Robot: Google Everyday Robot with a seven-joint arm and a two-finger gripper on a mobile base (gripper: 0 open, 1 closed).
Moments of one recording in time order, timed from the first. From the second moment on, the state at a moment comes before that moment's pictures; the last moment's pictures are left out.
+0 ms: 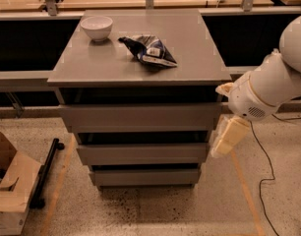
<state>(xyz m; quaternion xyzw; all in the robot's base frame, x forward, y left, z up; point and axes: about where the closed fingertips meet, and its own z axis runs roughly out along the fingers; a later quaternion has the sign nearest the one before) 0.491 -0.165 0.843 -0.61 0.76 0.06 0.23</state>
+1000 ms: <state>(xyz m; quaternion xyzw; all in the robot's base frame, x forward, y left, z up) 0.513 -0.152 0.787 -0.59 0.77 0.10 0.23</state>
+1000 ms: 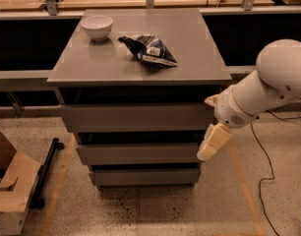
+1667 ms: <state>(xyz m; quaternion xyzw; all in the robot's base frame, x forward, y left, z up) 0.588 -0.163 0.780 -0.59 0.75 0.08 0.27</state>
